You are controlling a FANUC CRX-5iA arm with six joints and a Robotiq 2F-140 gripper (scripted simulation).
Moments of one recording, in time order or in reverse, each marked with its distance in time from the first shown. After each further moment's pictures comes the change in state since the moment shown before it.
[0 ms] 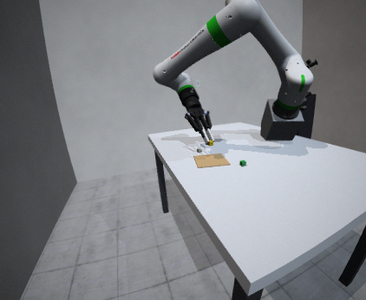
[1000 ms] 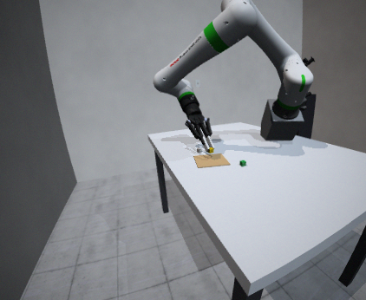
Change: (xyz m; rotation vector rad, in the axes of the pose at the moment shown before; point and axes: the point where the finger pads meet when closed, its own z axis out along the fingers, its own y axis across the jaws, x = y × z) arm 0.024 0.000 0.024 0.000 0.000 0.000
